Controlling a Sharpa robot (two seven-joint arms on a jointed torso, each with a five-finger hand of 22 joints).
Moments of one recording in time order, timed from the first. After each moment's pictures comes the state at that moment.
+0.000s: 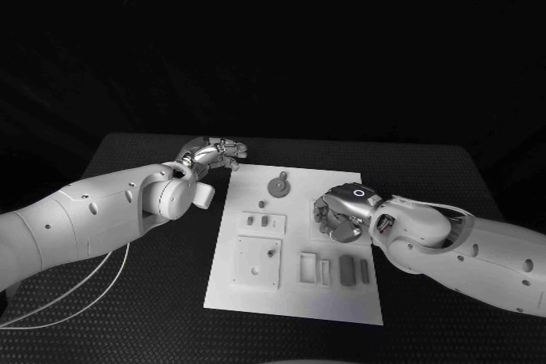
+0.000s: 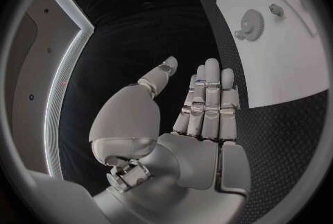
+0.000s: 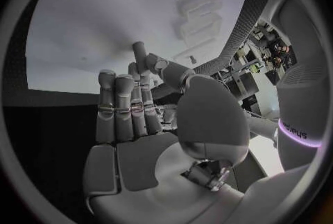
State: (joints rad) left arm 1.23 -0.69 -0.10 1.18 -0.10 -0.22 0.28; left_hand 1.03 -0.10 0.51 -0.26 0.06 0.83 0.19 0.26 0.48 1.19 0.12 0.07 0.16 1.03 0.02 0.86 0.38 0.03 0.79 -0.08 0.69 1.22; right arm 1.11 -0.82 -0.07 1.55 -1.80 -0.29 -0.10; right_hand 1.20 -0.20 0.86 -0.23 0.05 0.99 0.11 0.49 0.38 1.22 0.05 0.34 0.22 1.17 -0.06 1.06 0.87 0.22 1.10 0.01 0.82 1.31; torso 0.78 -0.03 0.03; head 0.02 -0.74
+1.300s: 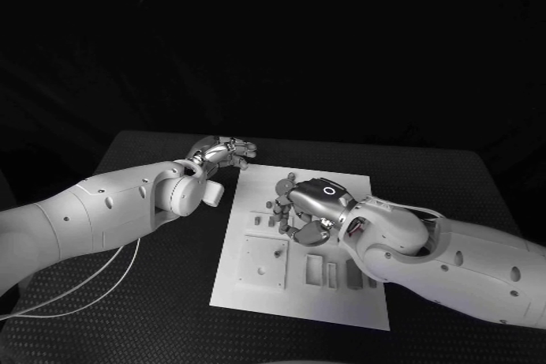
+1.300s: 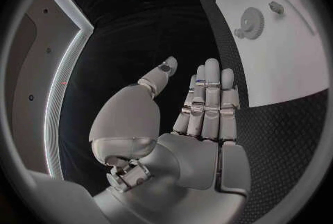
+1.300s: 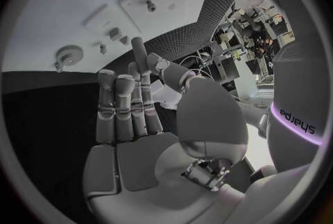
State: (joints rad) left arm 1.23 -0.68 -0.10 1.16 -0.10 -0.22 0.28; left_hand 1.03 -0.10 0.51 -0.26 0.06 0.82 0.19 0.26 0.48 1.19 0.12 0.07 0.16 1.03 0.02 0.86 0.38 0.03 0.79 -0.08 0.68 1.23; right arm 1.11 -0.69 -0.04 1.67 -1.77 -0.36 -0.10; right_hand 1.18 -0.18 0.83 -0.26 0.05 0.99 0.10 0.50 0.38 1.22 0.04 0.34 0.22 1.18 -0.06 1.06 0.87 0.21 1.11 0.01 0.82 1.31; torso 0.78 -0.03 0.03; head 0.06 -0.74
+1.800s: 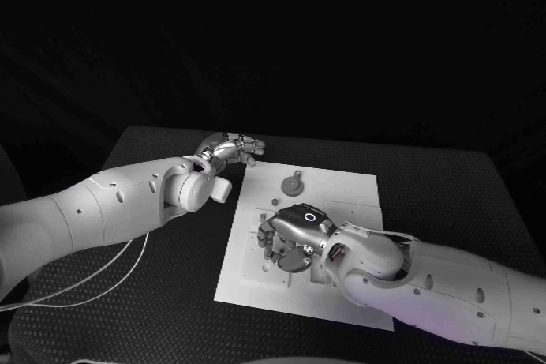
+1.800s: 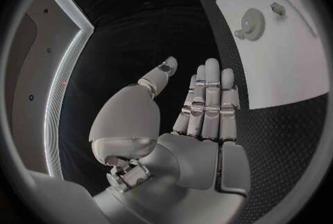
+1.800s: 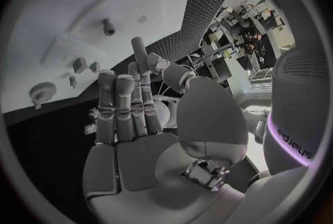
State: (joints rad) left arm 1.23 -0.67 -0.10 1.16 -0.10 -0.22 0.28; left_hand 1.03 -0.10 0.51 -0.26 0.06 0.82 0.19 0.26 0.48 1.19 0.12 0.07 0.16 1.03 0.02 0.86 0.38 0.03 0.79 -0.08 0.68 1.23; right arm 1.03 -0.59 -0.08 1.61 -1.79 -0.38 -0.09; right_hand 1.18 -0.18 0.83 -0.26 0.05 0.99 0.10 0.50 0.39 1.22 0.04 0.34 0.22 1.18 -0.07 1.06 0.87 0.21 1.11 0.01 0.82 1.31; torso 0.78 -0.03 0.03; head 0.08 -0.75
